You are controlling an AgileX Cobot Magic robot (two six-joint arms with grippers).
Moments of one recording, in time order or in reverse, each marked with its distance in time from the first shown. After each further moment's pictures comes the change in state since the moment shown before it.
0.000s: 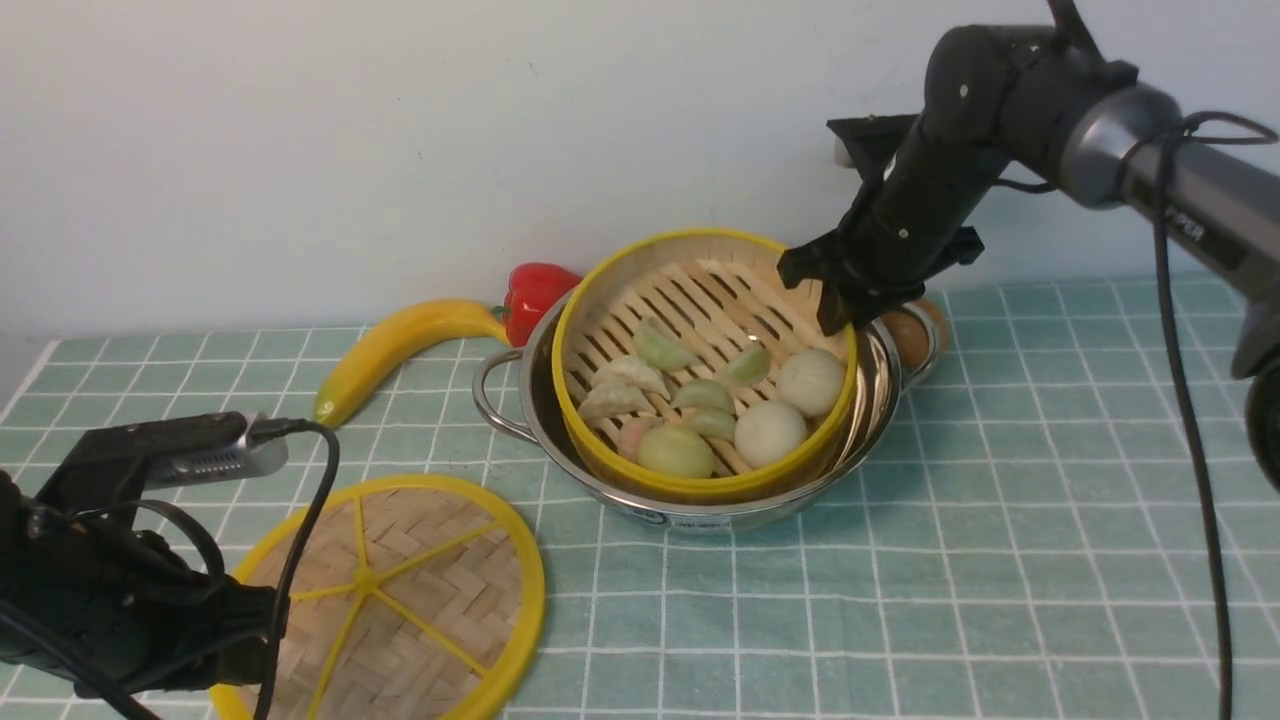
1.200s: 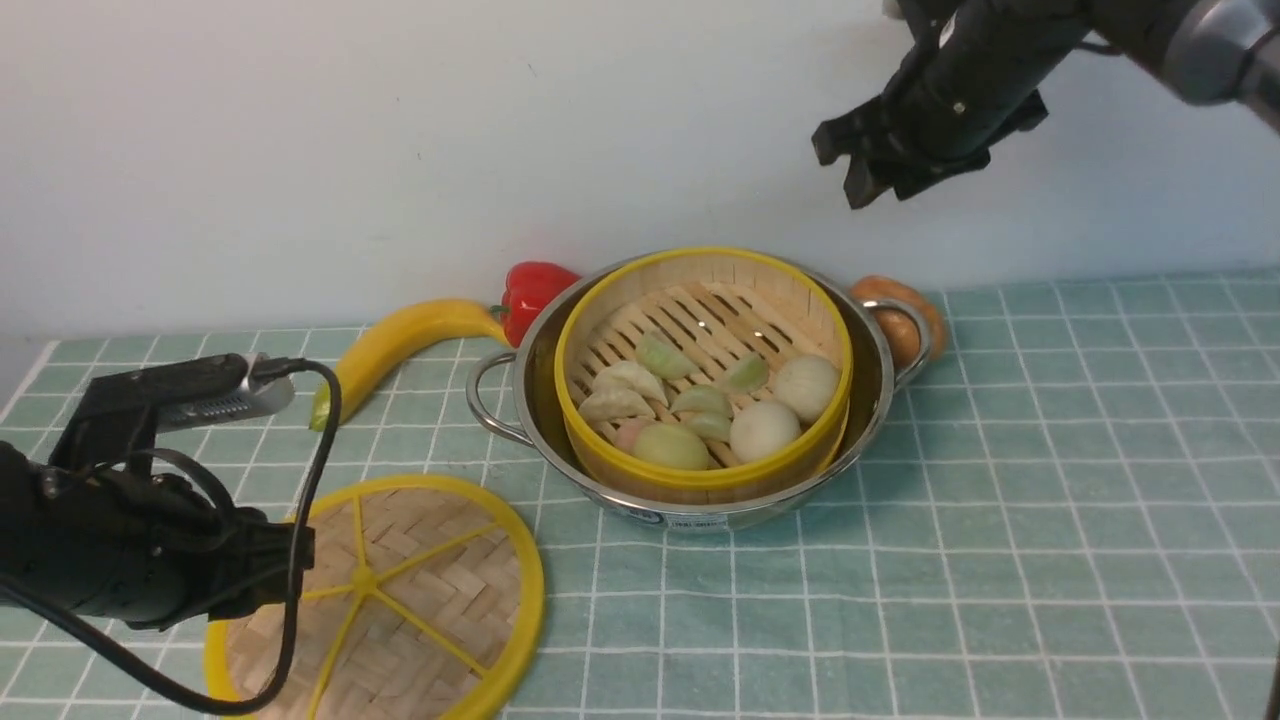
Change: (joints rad) right arm -0.006 -0.202 -0.020 -0.118 -0.008 0.024; left arm 0.000 0.033 0.000 -0.200 -0.186 0.160
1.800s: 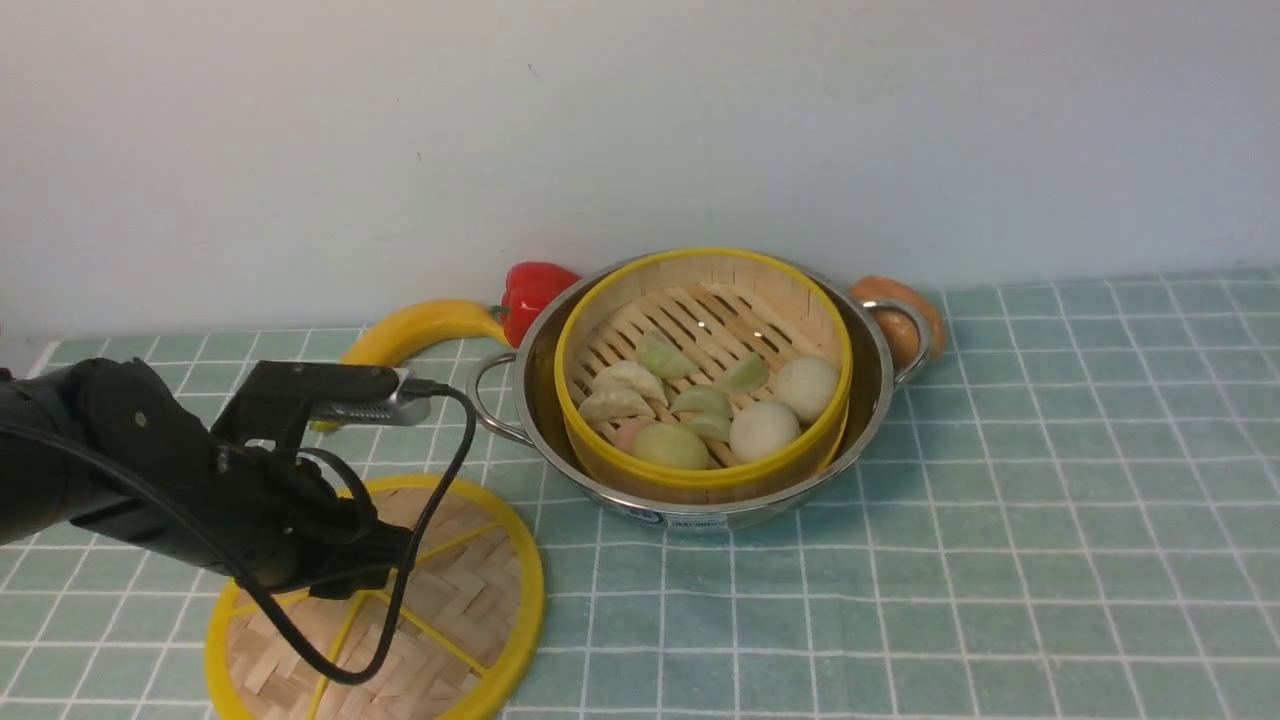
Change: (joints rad) right arm 0.000 -0.889 0.188 0.013 -0.008 -0.047; left arm -0.173 0.220 -0.106 0.169 -0.092 -0.071
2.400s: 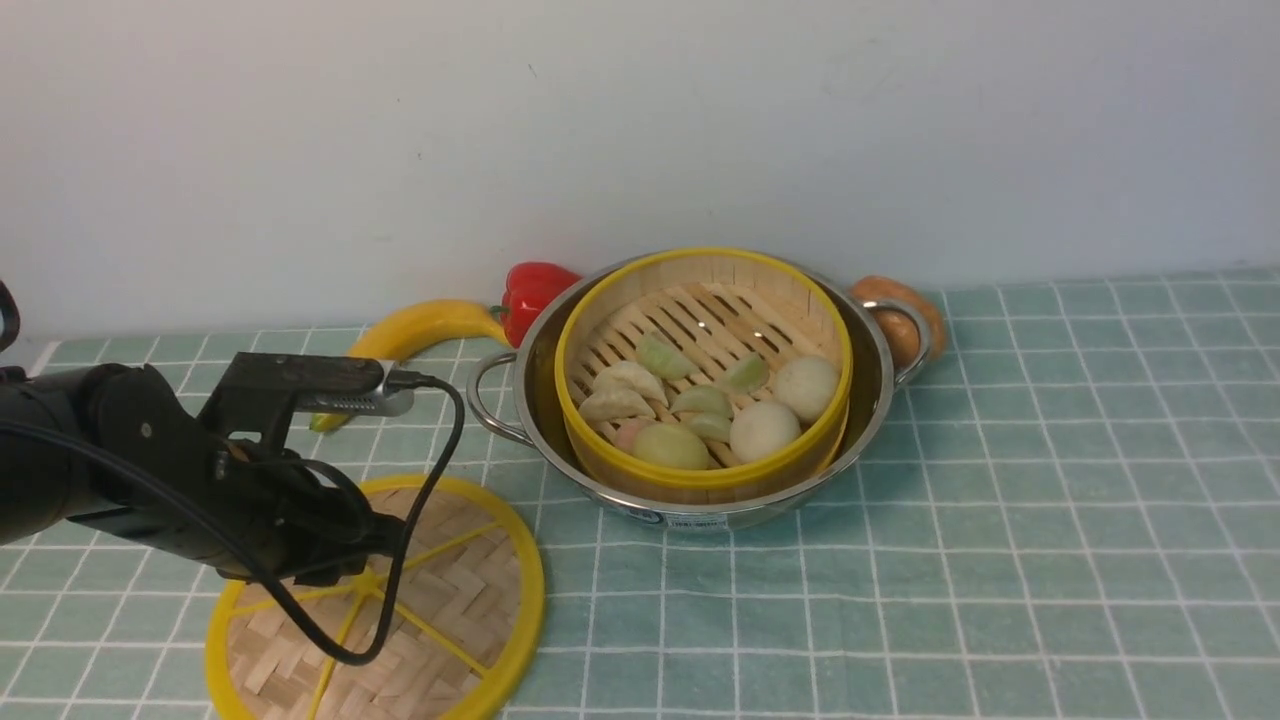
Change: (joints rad) right arm 0.000 -0.305 0.253 -0.001 0.005 -0.002; left arm -0.001 0.003 -0.001 0.090 -0.049 -0.109
